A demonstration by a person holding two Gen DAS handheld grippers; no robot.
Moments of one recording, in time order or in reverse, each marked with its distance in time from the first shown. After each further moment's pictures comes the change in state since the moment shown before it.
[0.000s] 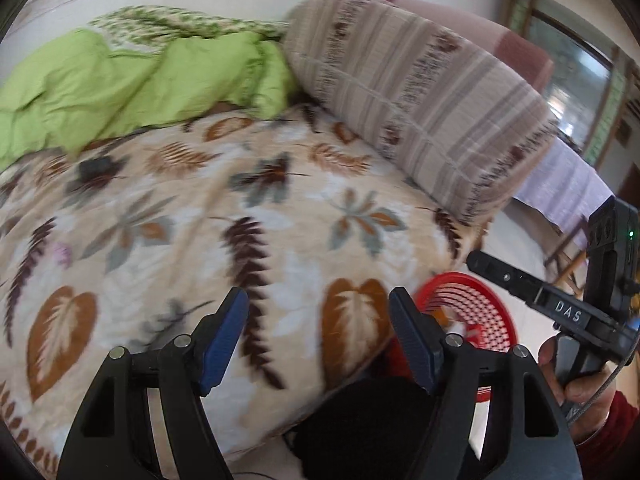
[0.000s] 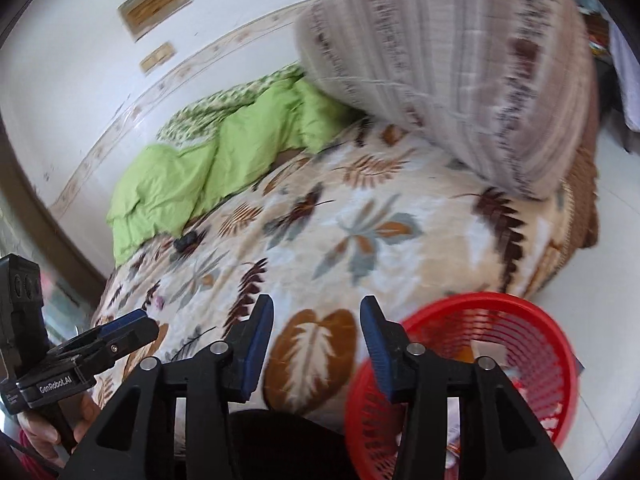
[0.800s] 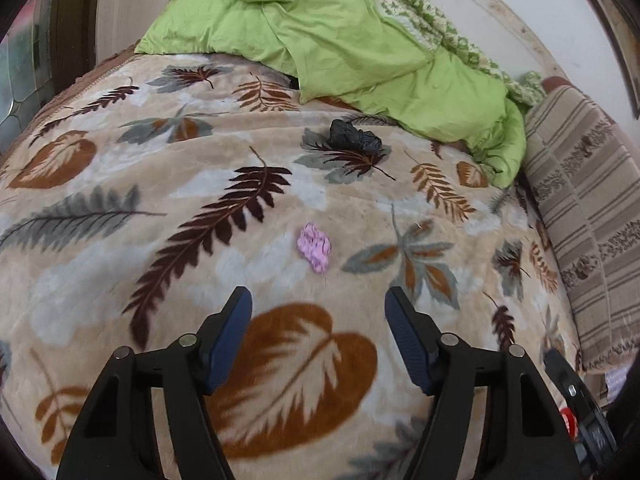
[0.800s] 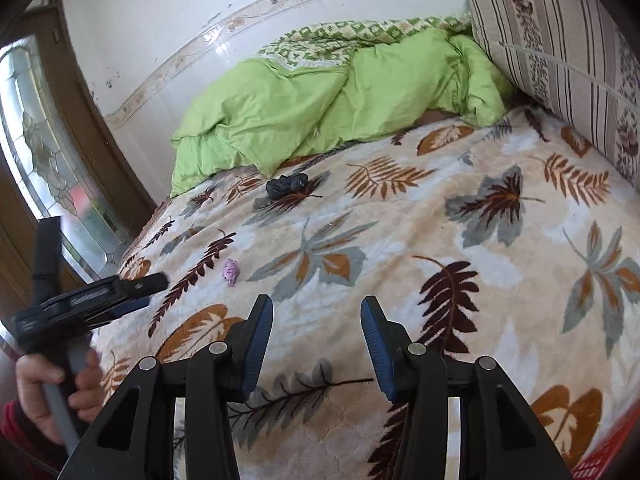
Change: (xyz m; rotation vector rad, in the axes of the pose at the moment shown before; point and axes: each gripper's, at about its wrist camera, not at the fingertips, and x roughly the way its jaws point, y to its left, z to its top) left arm 0.005 0.269 0.008 -0.514 -0.023 0.350; right arm 0.168 0.151 -0.012 -0.199 0.132 0.210
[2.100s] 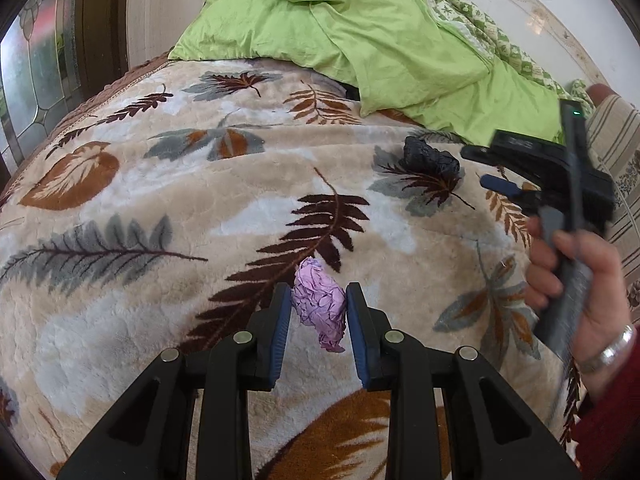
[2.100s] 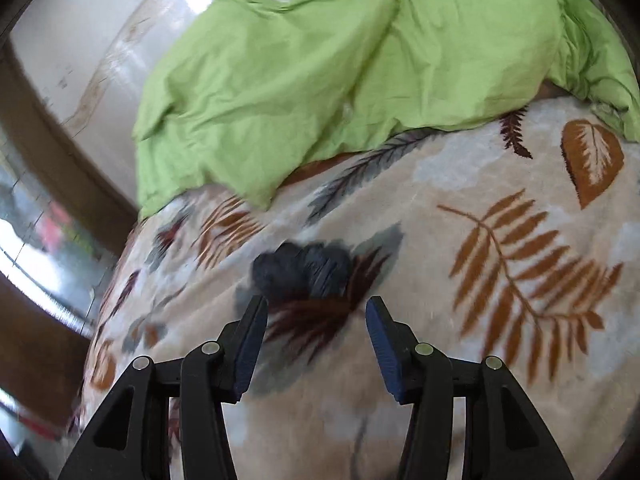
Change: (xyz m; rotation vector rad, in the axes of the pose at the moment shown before) left arm 0.040 0.044 0.020 -0.023 -0.064 0.150; right arm 0.301 0.032 0.164 0.068 0.148 0.036
